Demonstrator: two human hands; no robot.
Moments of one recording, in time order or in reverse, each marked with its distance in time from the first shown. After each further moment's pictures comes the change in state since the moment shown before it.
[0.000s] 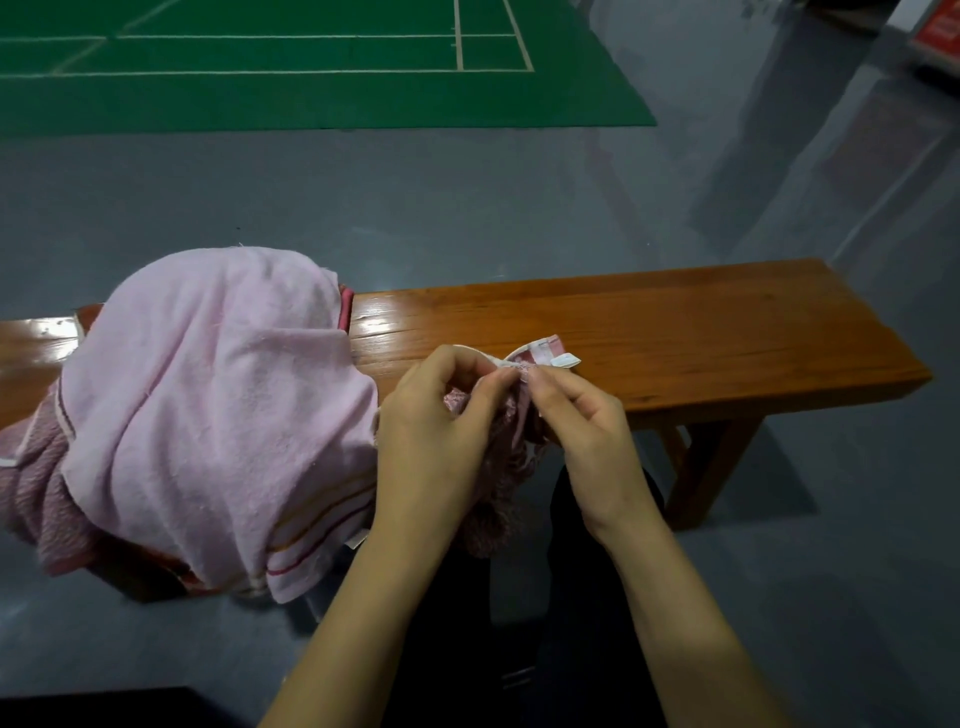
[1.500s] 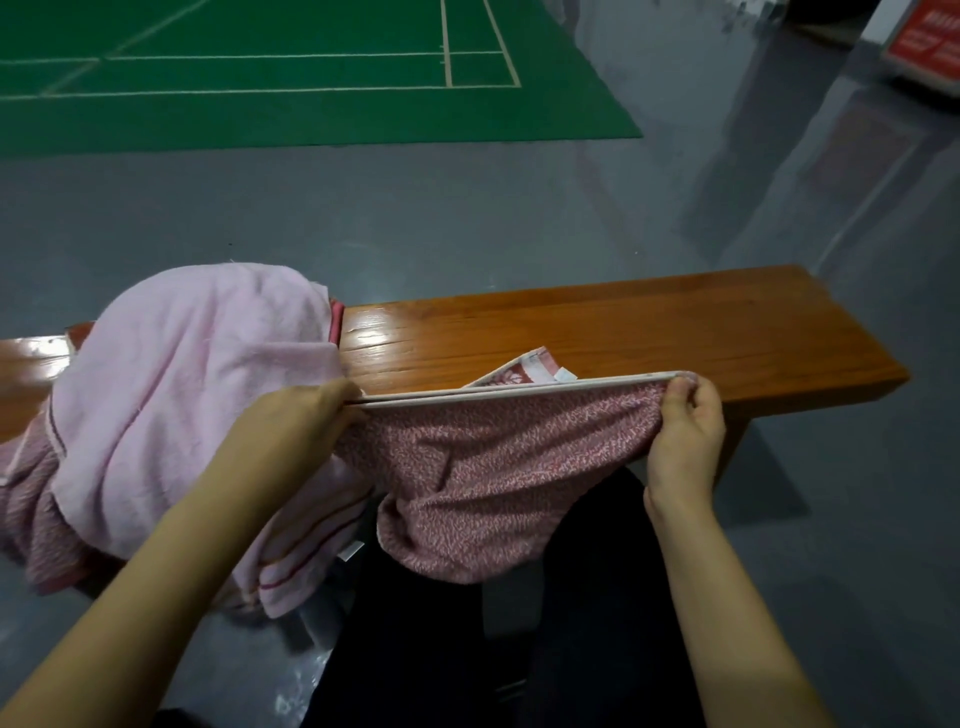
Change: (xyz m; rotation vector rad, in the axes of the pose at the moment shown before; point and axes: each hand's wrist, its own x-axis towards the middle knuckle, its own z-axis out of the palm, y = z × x) left_hand 0.052 -0.086 -0.082 0.875 -0.315 0.446; right_hand 0.027 0.051 -0.089 -0.156 0.803 -0.053
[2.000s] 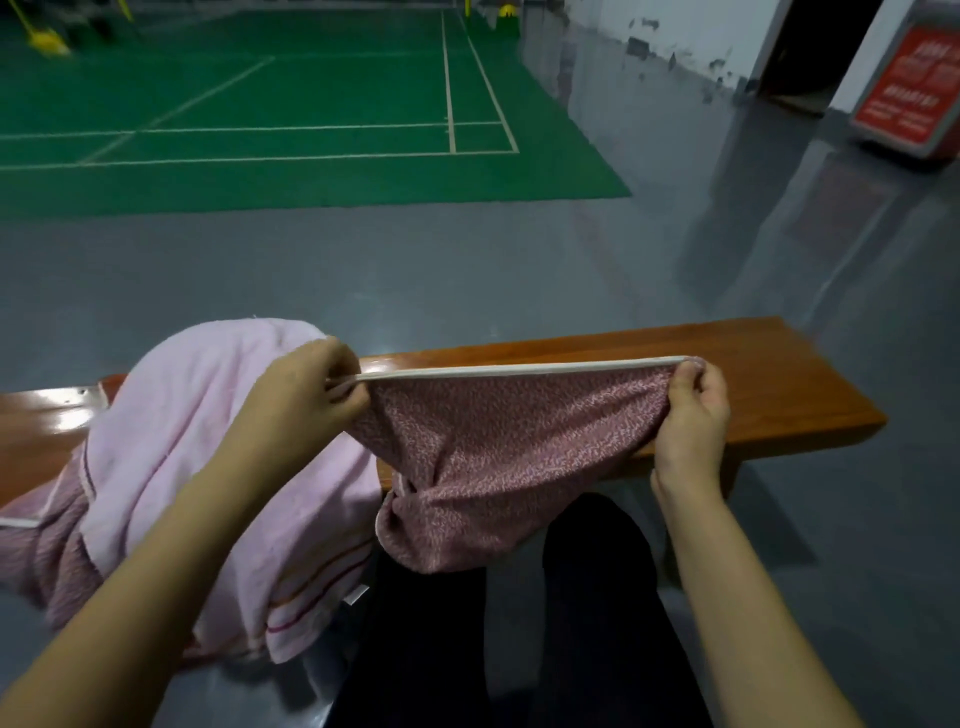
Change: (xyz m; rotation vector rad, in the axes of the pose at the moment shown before) left_hand 0.038 0.013 -0.053 -0.221 0.128 -0.141; right_hand 0.018 -0.056 0.009 0.096 -0.053 -0.054
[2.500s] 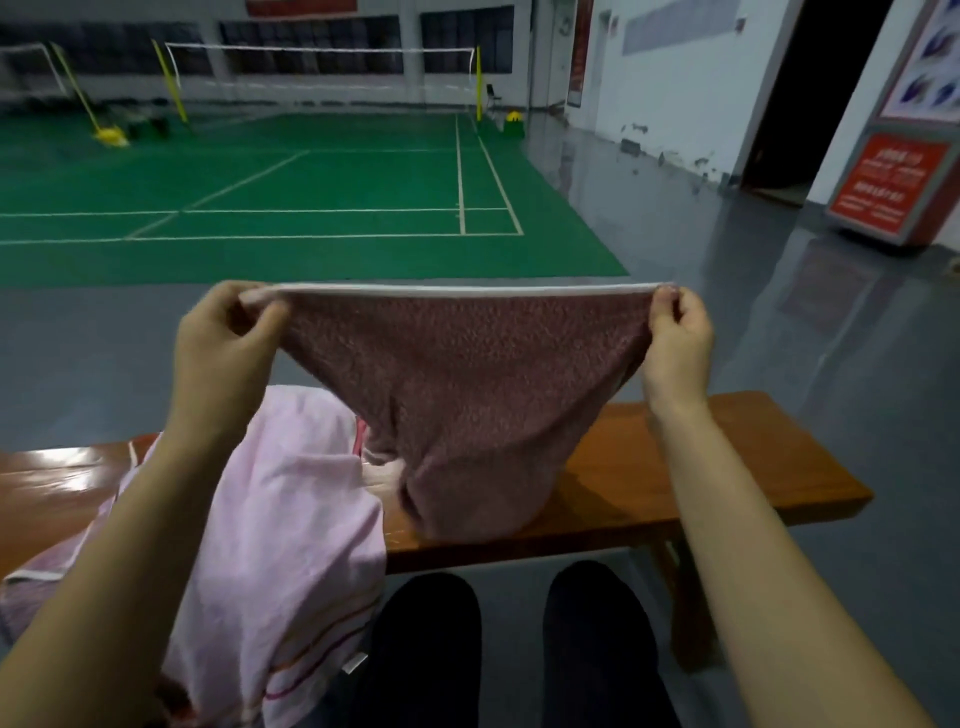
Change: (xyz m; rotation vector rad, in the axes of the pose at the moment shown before) left_hand 0.046 0.004 -0.079 -0.547 0.496 -0.214; right_hand 0.048 -0.111 0.050 -0.039 -0.115 -0.227
